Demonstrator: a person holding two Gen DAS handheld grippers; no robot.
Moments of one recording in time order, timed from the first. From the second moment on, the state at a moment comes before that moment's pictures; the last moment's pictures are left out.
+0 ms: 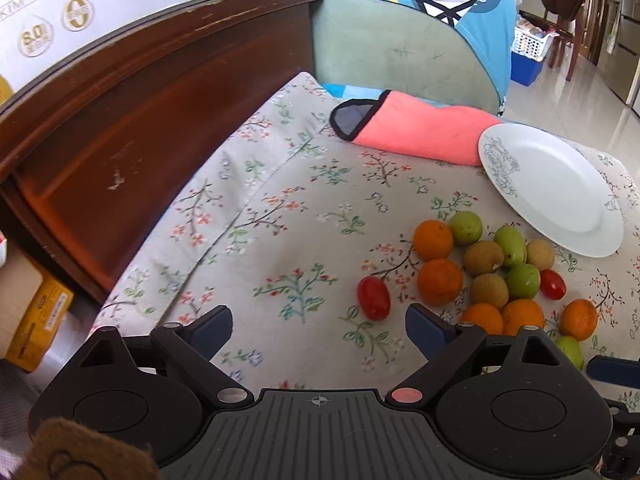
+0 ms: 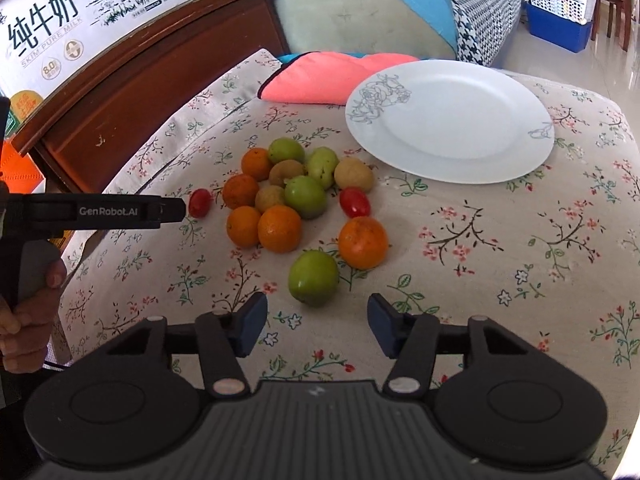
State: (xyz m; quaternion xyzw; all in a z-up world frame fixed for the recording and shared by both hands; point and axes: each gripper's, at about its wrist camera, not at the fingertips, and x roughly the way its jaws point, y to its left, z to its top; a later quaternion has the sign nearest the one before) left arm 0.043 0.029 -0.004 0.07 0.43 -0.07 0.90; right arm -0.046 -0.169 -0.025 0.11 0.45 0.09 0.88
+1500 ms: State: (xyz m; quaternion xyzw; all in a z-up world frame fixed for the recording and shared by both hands) left arm 0.049 0.022 0.000 0.00 0.42 -0.12 0.90; right arm -0.043 -0.162 -0.016 0.12 0.42 0.10 0.90
